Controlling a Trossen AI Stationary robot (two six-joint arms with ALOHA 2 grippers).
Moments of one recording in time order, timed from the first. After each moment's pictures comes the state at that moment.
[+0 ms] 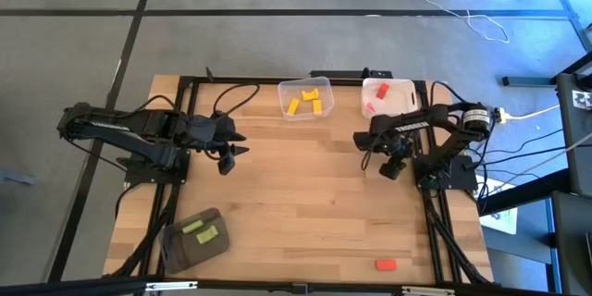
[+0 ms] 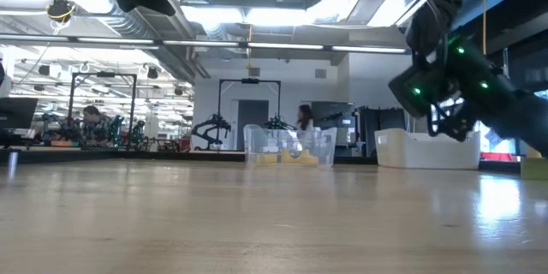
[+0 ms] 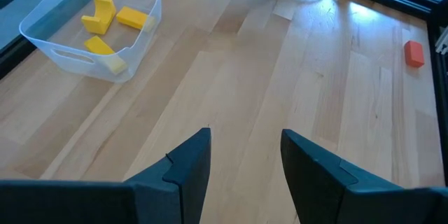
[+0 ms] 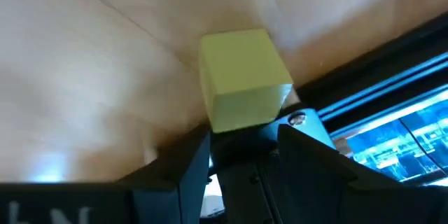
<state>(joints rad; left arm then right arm) -0.11 0.91 0.92 -0.64 -0.27 -0.44 -0.26 1.66 0.74 -1.29 0.03 0.39</state>
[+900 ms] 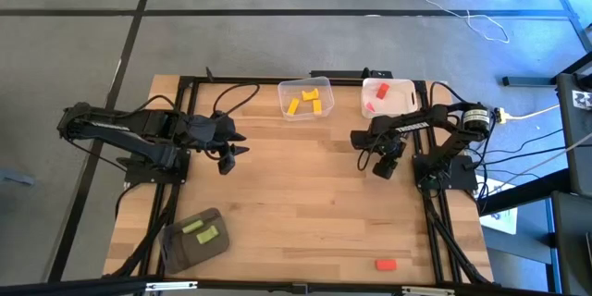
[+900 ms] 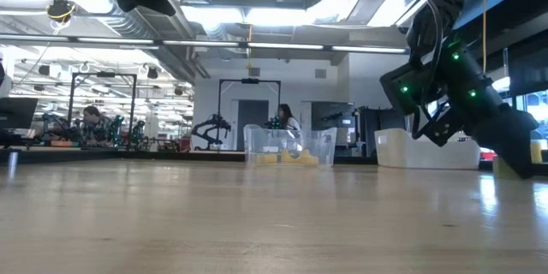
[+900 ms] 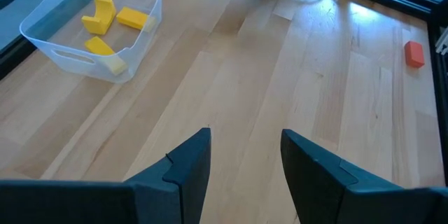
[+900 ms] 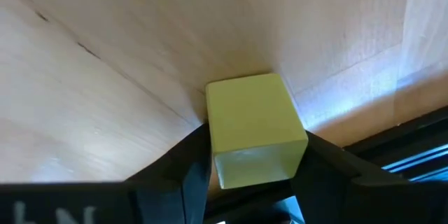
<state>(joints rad) -0.11 0.91 0.92 -0.64 -0.27 -0.43 -0.26 1.66 0.73 -1.10 0.06 0.30</state>
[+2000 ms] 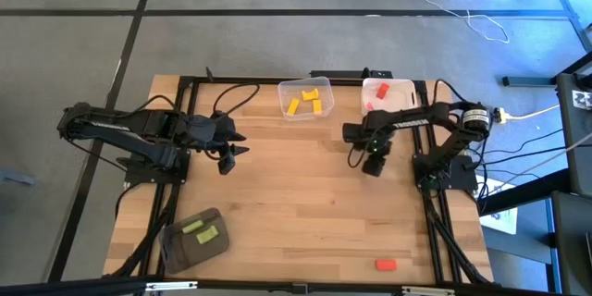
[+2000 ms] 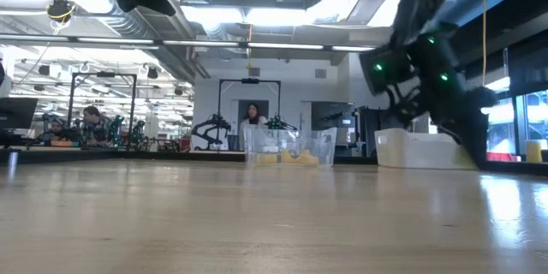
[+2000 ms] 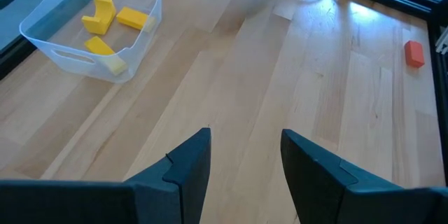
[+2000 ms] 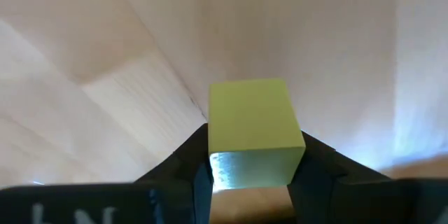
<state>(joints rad) -0.11 0.91 0.92 -0.64 -0.27 -0.43 -0.26 1.66 0.87 -1.08 -0.04 0.18</state>
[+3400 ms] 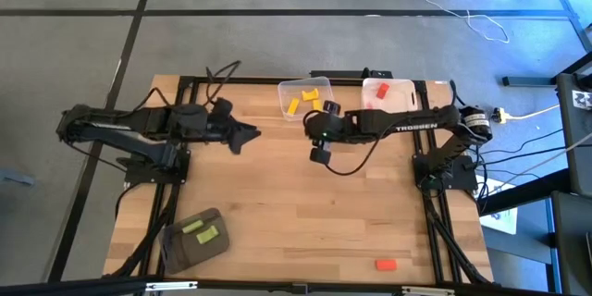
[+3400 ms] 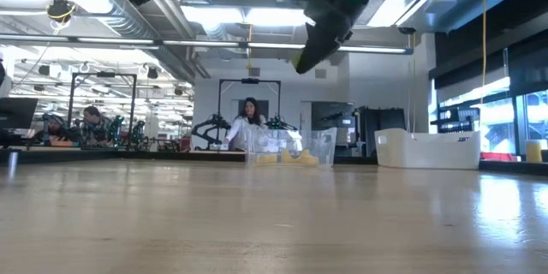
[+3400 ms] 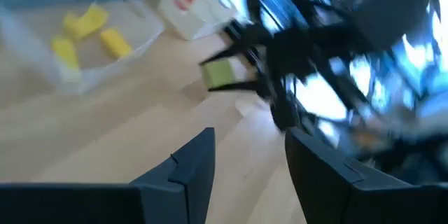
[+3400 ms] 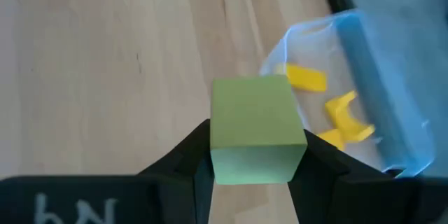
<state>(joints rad) -0.05 0.92 0.92 -0.35 -0.30 -0.89 -0.03 1.66 1.32 -0.57 0.36 -0.01</state>
